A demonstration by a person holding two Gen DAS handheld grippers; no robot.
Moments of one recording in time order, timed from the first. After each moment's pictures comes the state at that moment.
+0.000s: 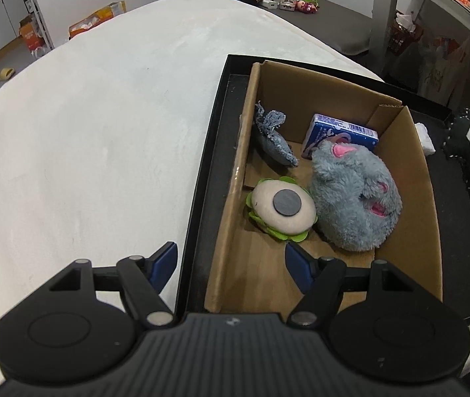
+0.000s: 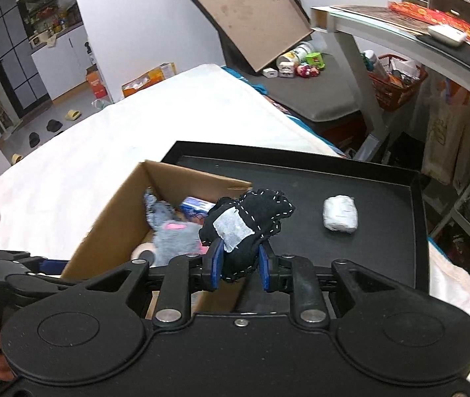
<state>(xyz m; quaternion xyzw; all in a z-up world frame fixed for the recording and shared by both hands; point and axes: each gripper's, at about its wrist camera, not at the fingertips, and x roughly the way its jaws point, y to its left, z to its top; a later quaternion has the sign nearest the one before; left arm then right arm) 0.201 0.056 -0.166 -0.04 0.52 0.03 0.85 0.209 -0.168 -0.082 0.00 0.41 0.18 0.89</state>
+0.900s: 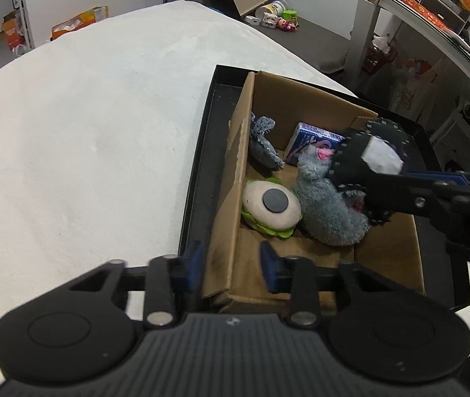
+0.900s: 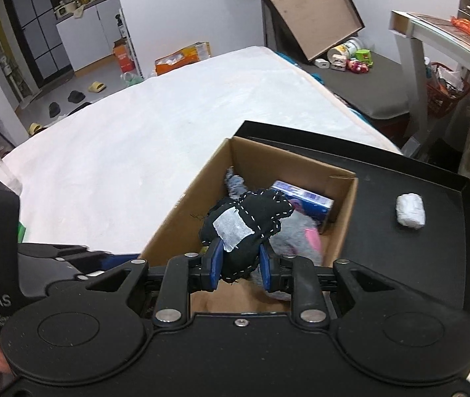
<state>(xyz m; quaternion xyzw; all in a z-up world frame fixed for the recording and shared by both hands) 0.181 0.078 -0.166 -0.09 0.49 -0.02 0.87 0.183 -0.077 -0.080 -0.03 0.43 0.22 0.87</state>
